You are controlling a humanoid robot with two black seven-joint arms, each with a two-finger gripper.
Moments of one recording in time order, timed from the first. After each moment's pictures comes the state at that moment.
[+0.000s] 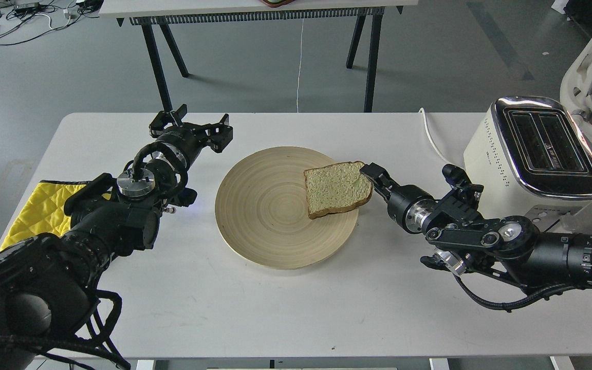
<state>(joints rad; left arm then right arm) -0.91 -0.03 -0.64 -0.18 -1.03 -0.37 0.16 1.04 -0.27 -0.36 1.02 -0.21 -0.42 0.24</state>
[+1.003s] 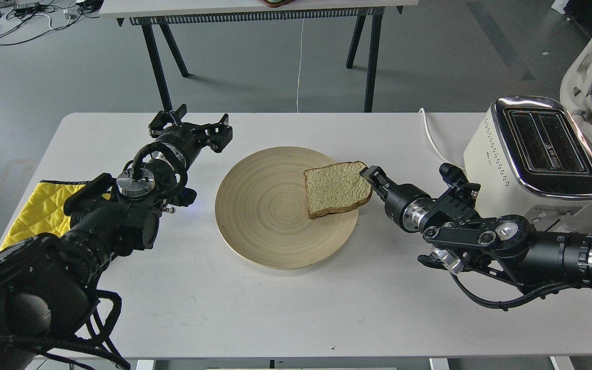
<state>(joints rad) -0.91 -0.03 -0.64 -0.18 -1.03 -0.37 0.16 1.04 -0.26 -0.35 1.00 -0.21 -0.41 0.24</state>
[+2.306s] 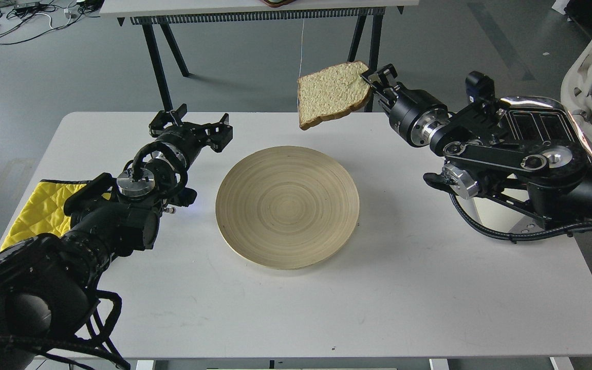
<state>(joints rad) -0.91 -0.03 -0.64 -0.18 -1.03 -0.37 0.16 1.32 -0.49 -0.15 1.23 -0.20 -0.42 0.21</state>
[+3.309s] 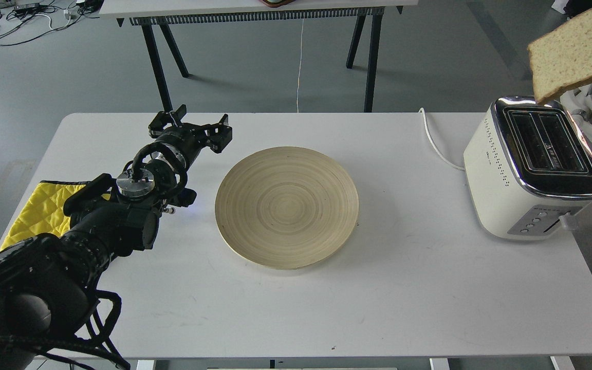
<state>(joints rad) -0.91 -0.03 -0.64 -0.18 -1.03 -0.37 0.16 2.27 -0.90 -1.41 1.52 -0.34 -0.43 0.17</state>
